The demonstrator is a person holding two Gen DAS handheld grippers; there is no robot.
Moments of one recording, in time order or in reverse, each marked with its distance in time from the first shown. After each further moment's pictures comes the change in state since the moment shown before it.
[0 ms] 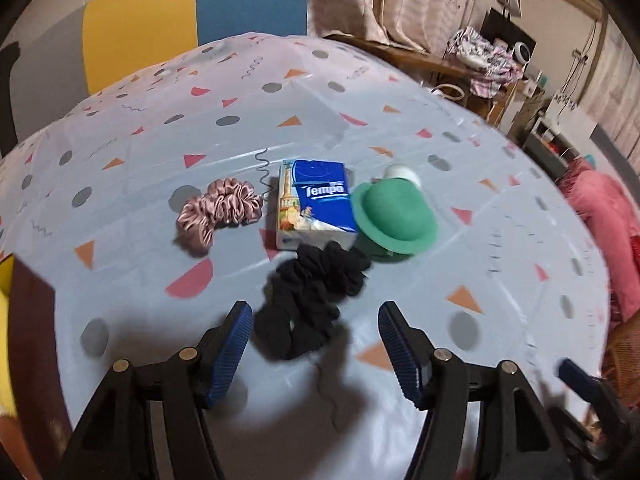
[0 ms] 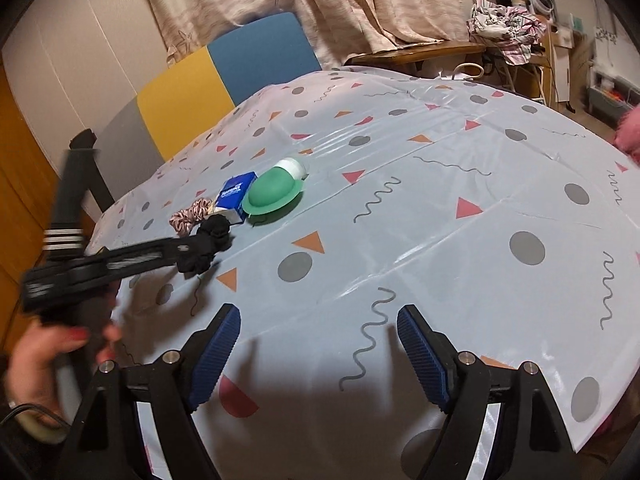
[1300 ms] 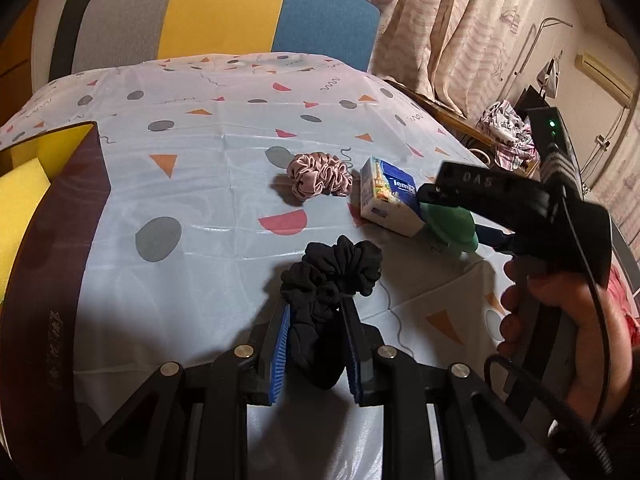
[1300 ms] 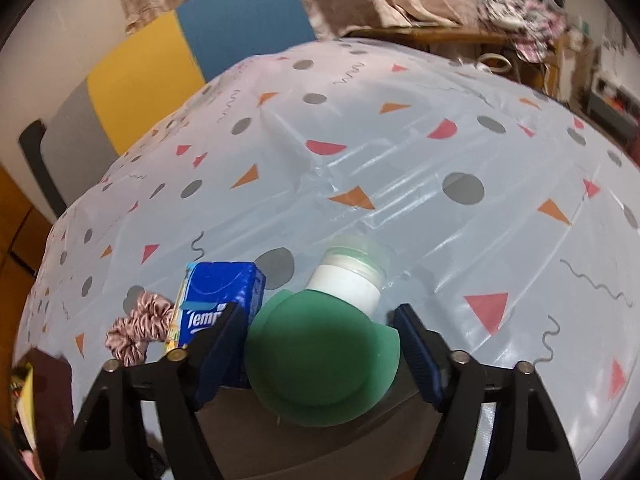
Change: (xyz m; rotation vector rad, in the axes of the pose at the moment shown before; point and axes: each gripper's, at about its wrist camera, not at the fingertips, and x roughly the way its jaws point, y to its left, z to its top) left arm -0.021 0.062 -0.064 -0.258 -0.153 -0.041; right arm 0.172 0.064 0.114 -0.012 0.102 -0.113
